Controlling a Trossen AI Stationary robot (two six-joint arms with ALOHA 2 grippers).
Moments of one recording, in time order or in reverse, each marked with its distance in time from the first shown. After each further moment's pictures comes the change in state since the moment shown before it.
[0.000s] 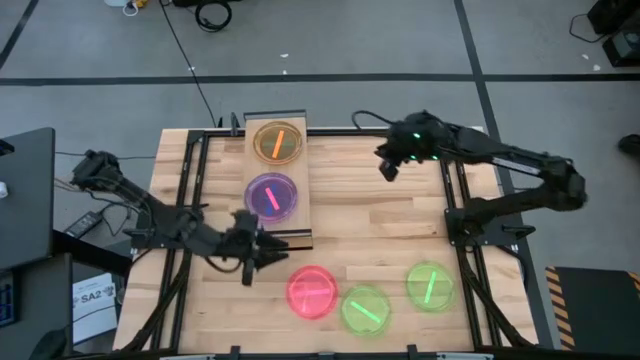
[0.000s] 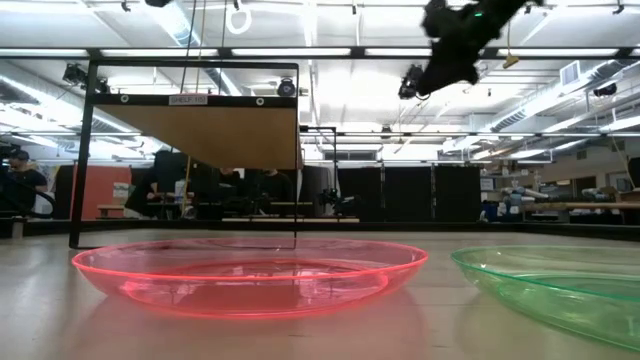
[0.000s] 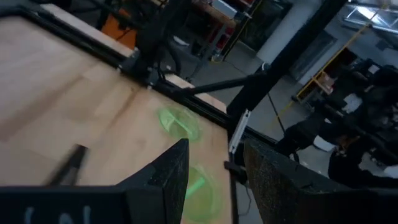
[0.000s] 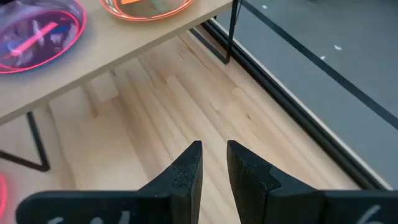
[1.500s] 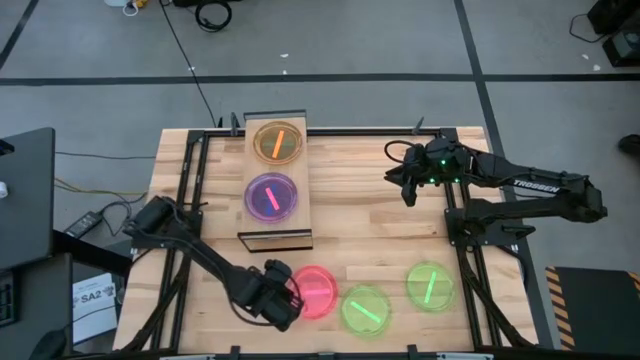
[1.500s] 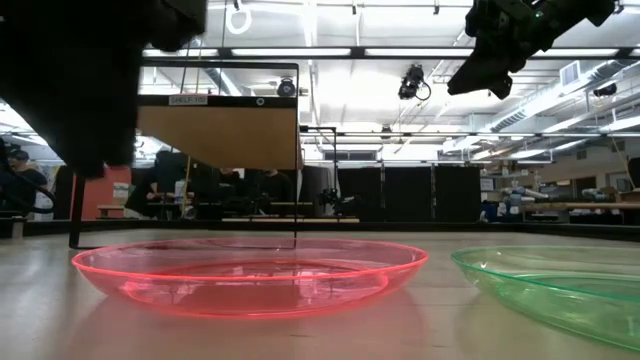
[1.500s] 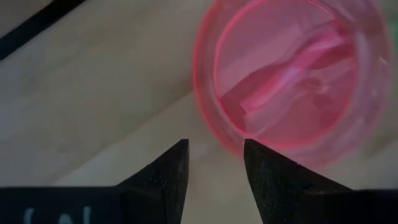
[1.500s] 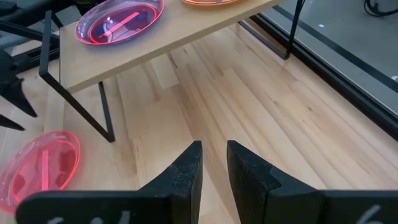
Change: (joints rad) left arm -0.085 0.788 0.595 -1.011 0.245 -0.941; right arm 0.099 -0.309 -0.334 0.170 -0.134 0.048
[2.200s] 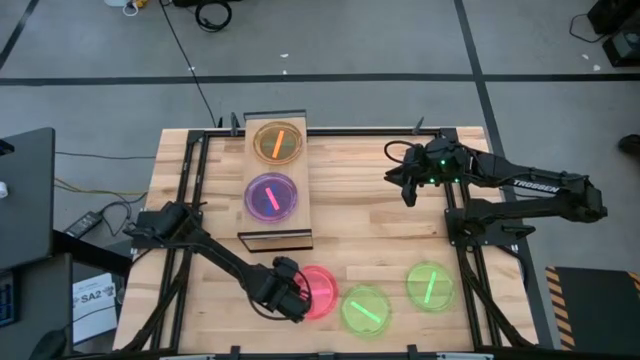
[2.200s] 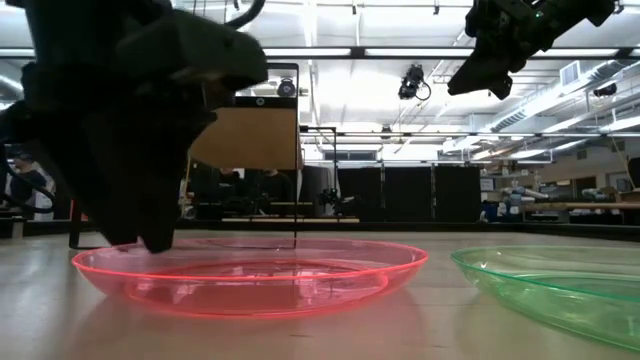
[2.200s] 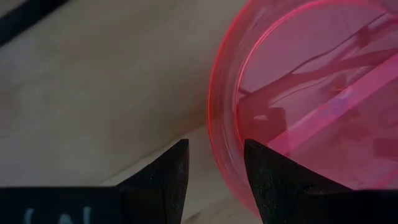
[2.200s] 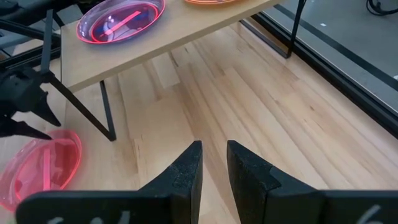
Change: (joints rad) left arm 0.066 0.113 0.000 0.045 0.027 0.007; right arm 0.000 0.001 0.000 -0.002 -0.005 0.000
